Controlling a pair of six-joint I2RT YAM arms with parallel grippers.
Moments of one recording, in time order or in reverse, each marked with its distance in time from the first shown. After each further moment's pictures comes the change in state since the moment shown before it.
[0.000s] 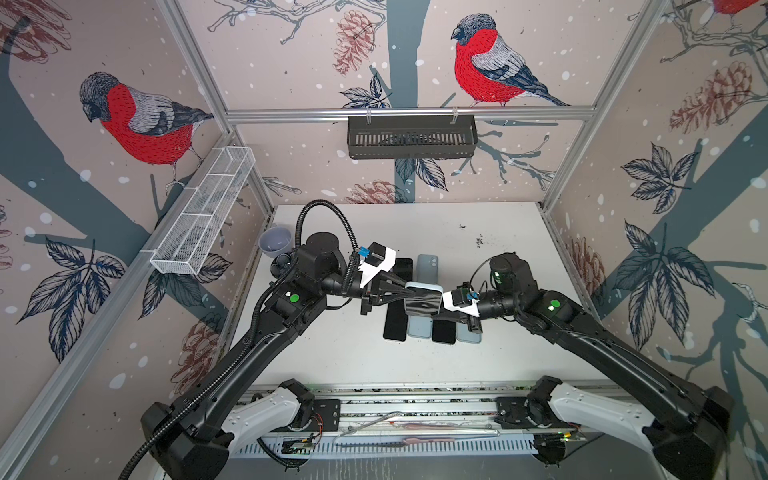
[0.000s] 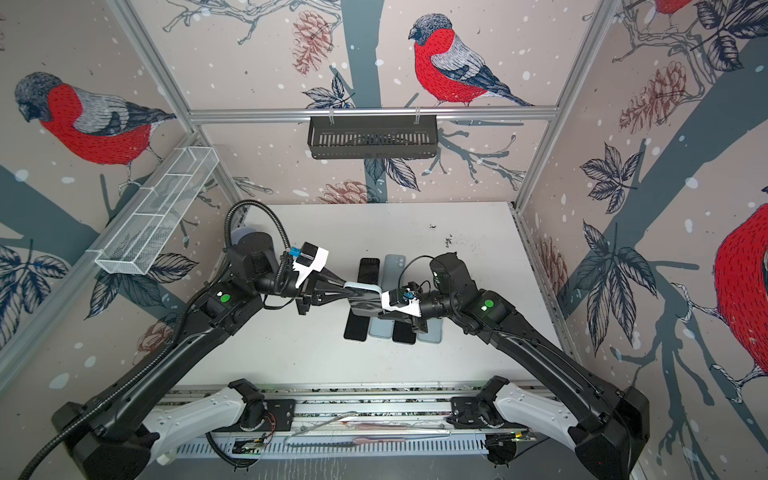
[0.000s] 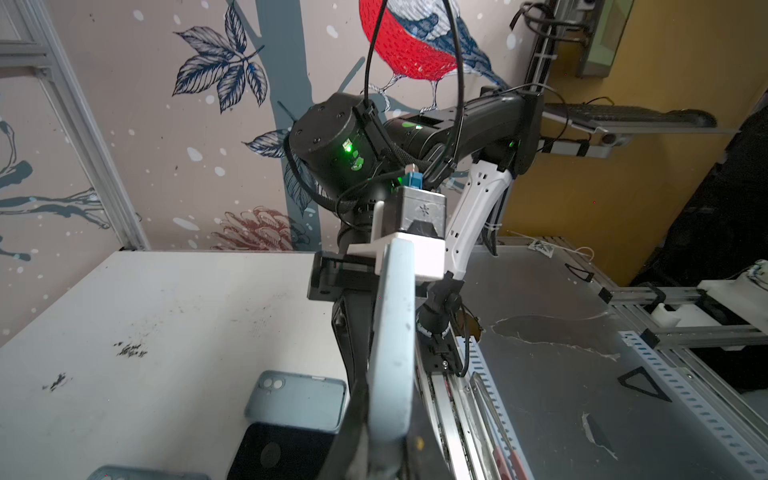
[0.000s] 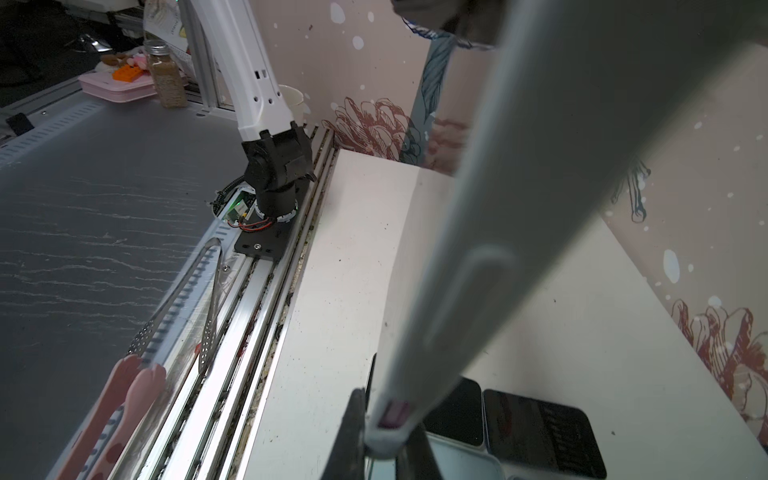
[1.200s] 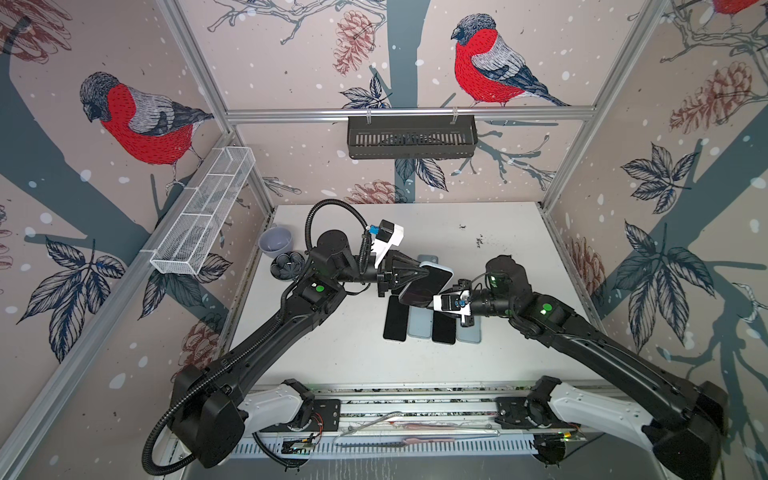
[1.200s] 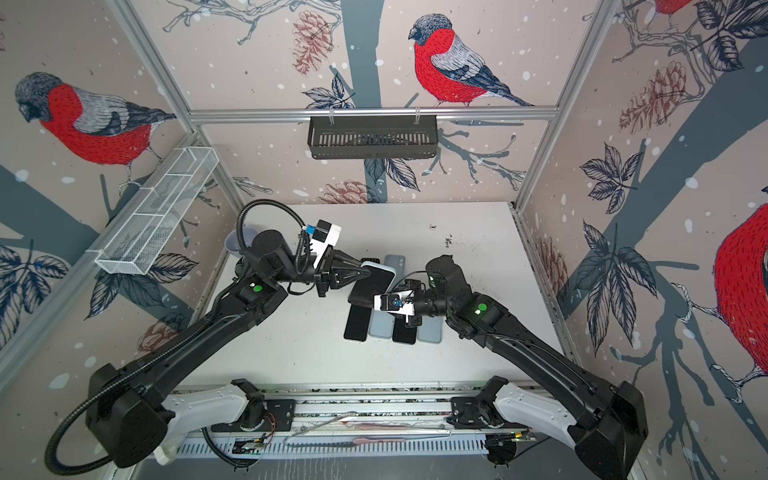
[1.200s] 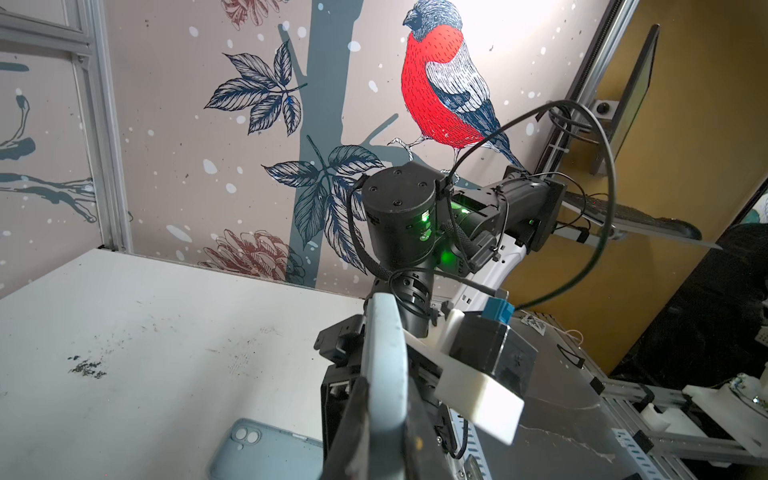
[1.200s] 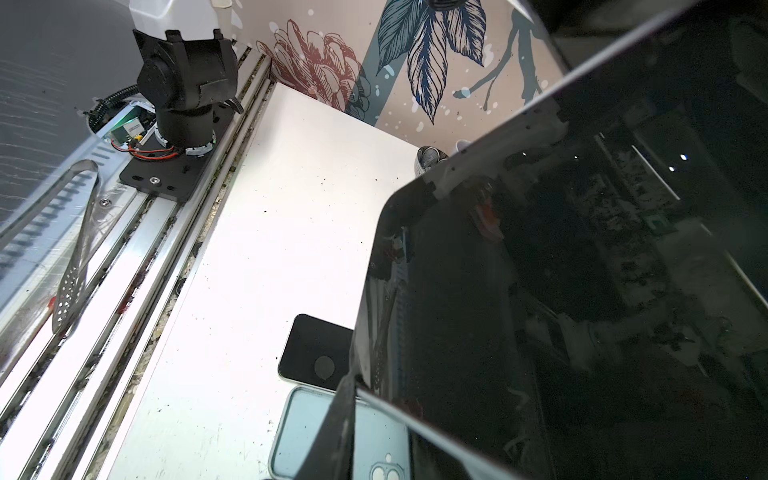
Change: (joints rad) left arm 0.006 0.126 -0.082 0.475 -0.035 -0.423; right arm -0.019 -0.016 -0.066 0.150 0.142 -0.090
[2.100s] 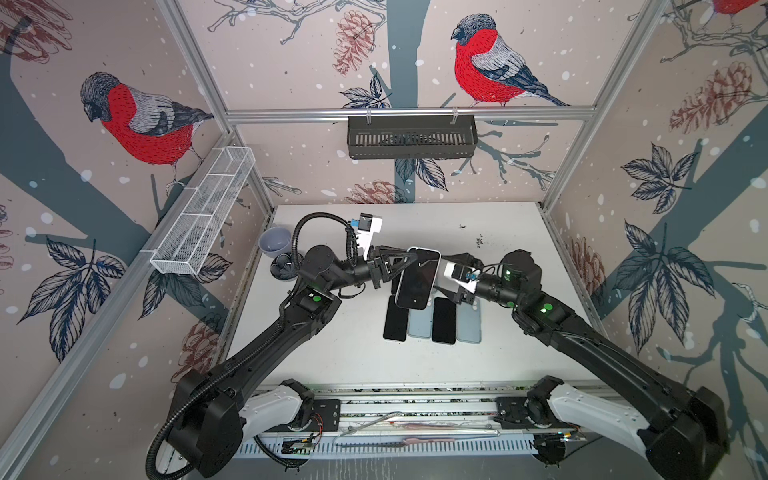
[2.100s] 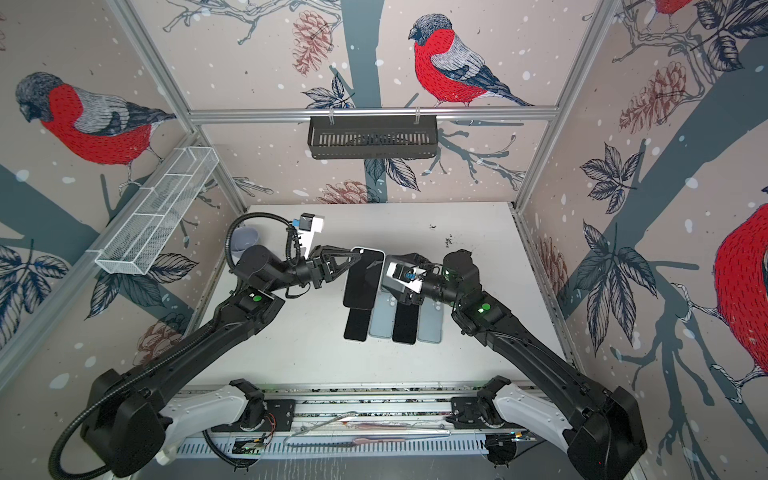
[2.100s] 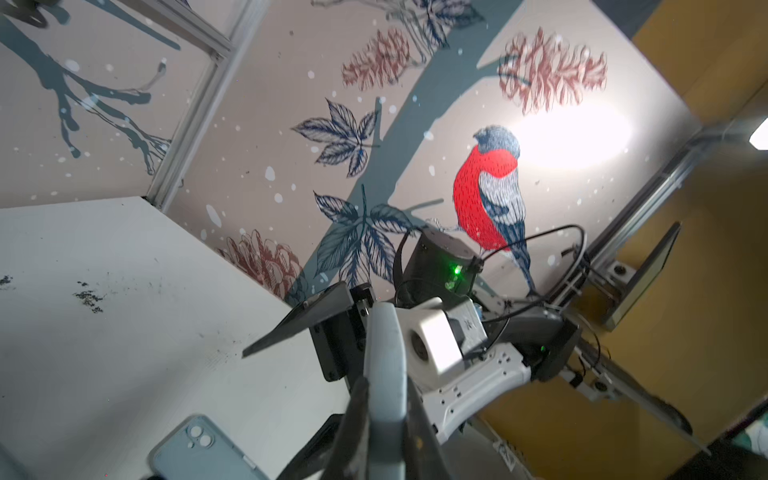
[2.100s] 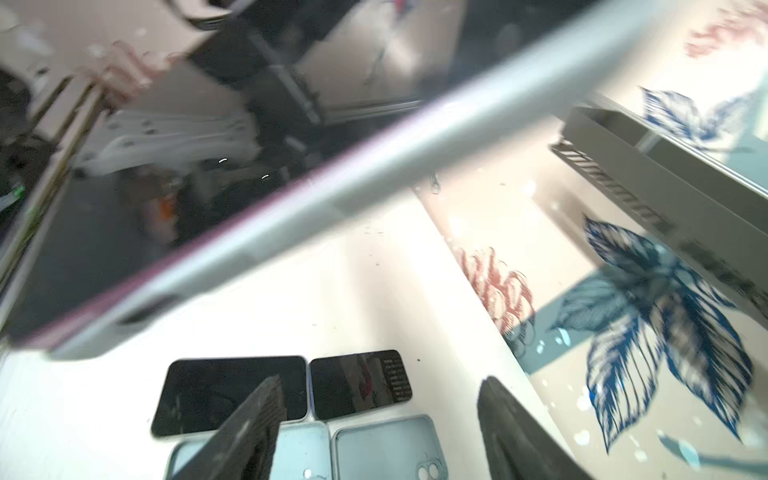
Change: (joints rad) left arm 0.074 -0.059 -0.184 0.349 -0.253 -0.576; right arm -0.161 -0.014 -0.113 0.419 0.116 0.312
